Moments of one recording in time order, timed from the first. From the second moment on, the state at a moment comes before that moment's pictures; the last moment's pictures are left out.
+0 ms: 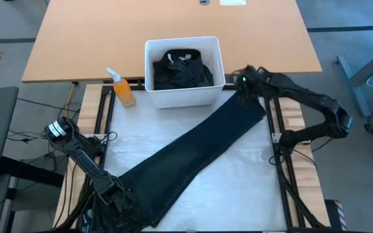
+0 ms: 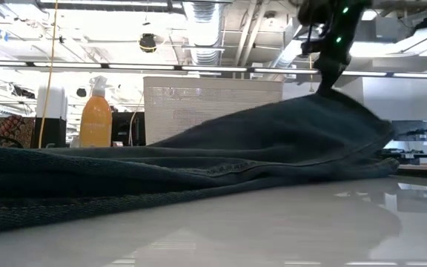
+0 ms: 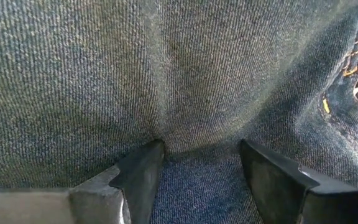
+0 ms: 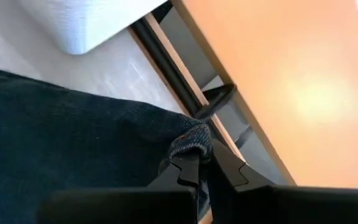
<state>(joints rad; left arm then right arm) -0.86 1.67 0.84 -0.39 0.29 -1.29 -0.63 1.26 1.20 -0.95 0.49 -0.19</state>
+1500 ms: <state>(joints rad) -0.84 1.67 0.87 -0.40 0.21 -1.20 -1.00 1.35 1.05 -0.90 0.05 -0.05</state>
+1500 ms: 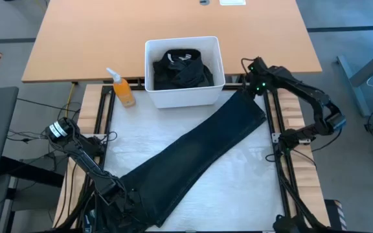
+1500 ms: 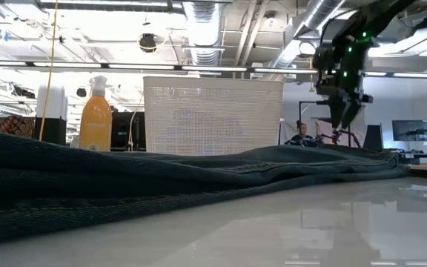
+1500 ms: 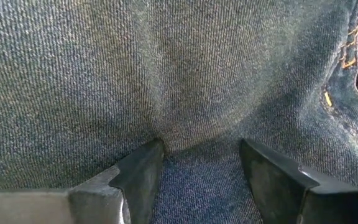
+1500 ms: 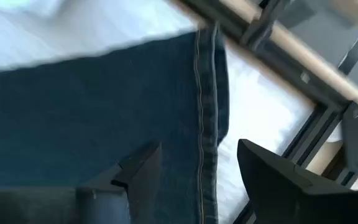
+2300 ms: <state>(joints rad) -0.87 1.67 0.88 -0.46 0.28 -1.34 -0.91 1.62 0.90 -0.75 0.16 0.00</state>
